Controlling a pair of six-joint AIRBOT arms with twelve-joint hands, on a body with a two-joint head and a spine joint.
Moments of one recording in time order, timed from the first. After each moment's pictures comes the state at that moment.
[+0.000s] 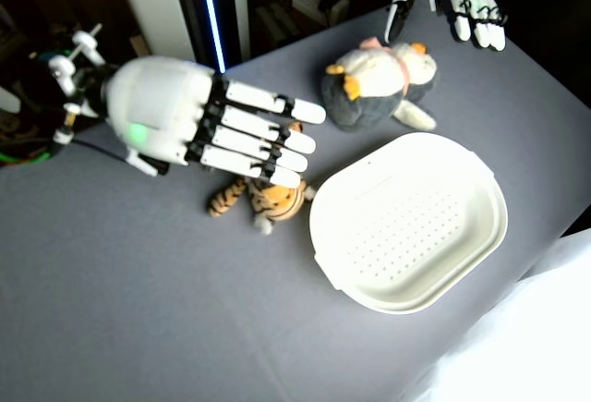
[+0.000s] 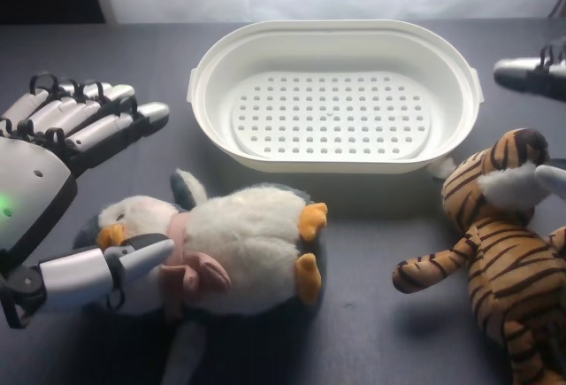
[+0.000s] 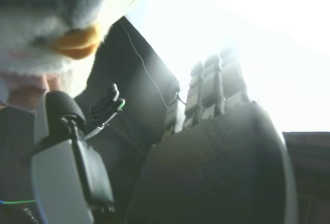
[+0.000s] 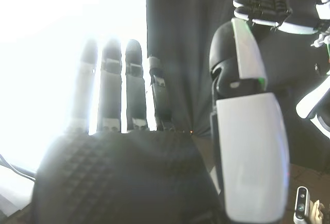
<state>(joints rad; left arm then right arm) 1.22 -0.71 0.79 -0.35 -1.36 1.05 -1.26 -0.87 1.01 0.13 1.36 -0.60</state>
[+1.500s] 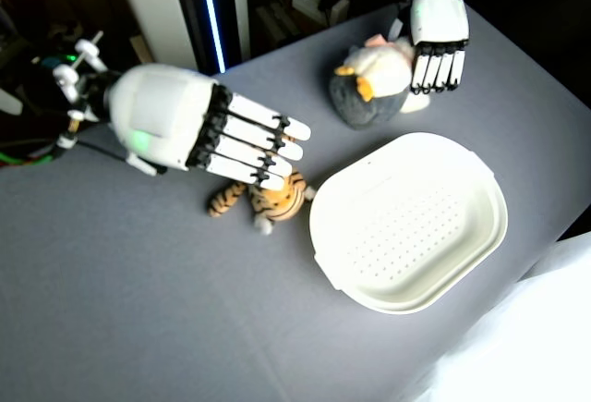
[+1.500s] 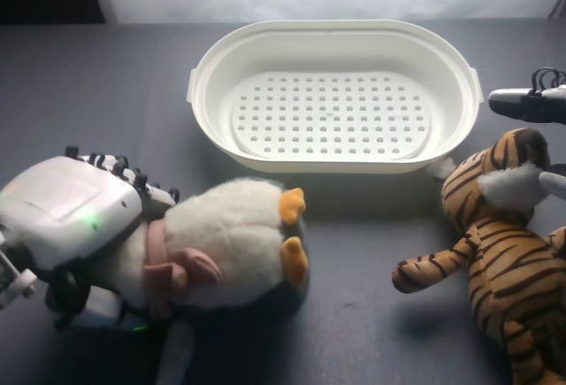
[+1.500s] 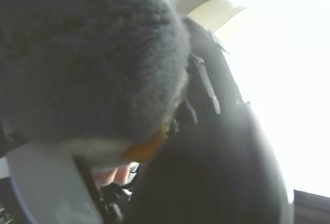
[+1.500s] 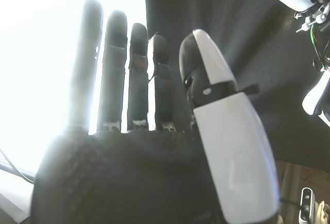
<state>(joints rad) 1.06 -0.74 0.88 -0.33 -0.92 1.18 -1.27 -0.87 1.02 0.14 1.35 -0.58</state>
